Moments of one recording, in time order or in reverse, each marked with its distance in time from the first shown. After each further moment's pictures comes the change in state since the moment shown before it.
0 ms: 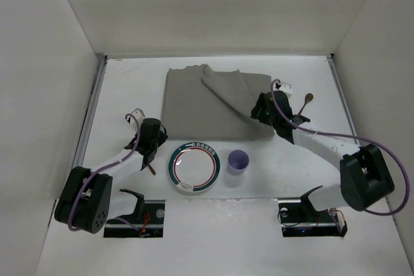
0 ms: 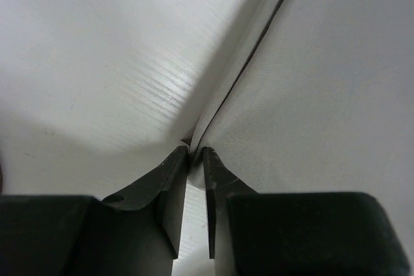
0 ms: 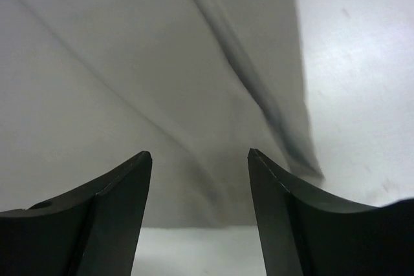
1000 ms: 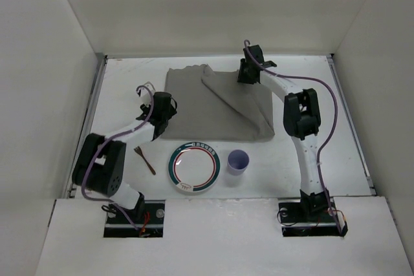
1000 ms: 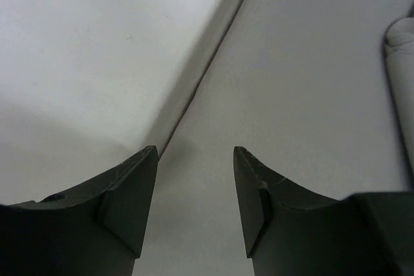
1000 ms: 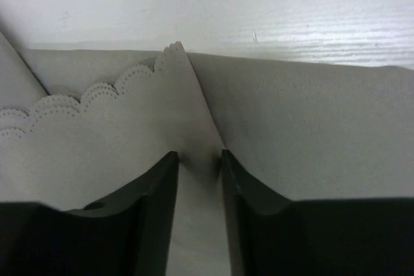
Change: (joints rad) left arm -0.027 0.240 0.350 -0.058 -0.111 0.121; right arm -0.137 1.043 1.298 -0.389 -0.210 -0.248
